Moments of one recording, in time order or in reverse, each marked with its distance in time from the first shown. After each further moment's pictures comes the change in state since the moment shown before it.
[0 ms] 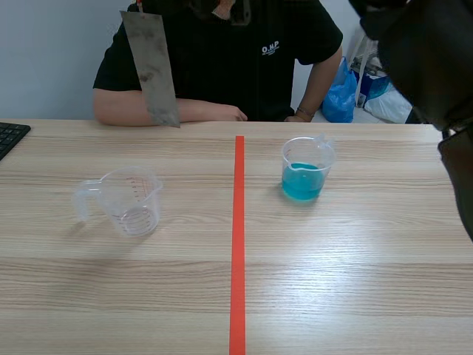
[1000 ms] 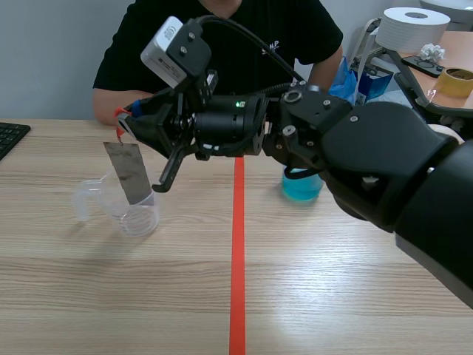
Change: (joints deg) left arm 0.0 0.0 0.0 0.0 0.0 0.0 0.0; right arm -2.0 -1.4 -21.7 -28.9 -29.7 -0.3 50.4
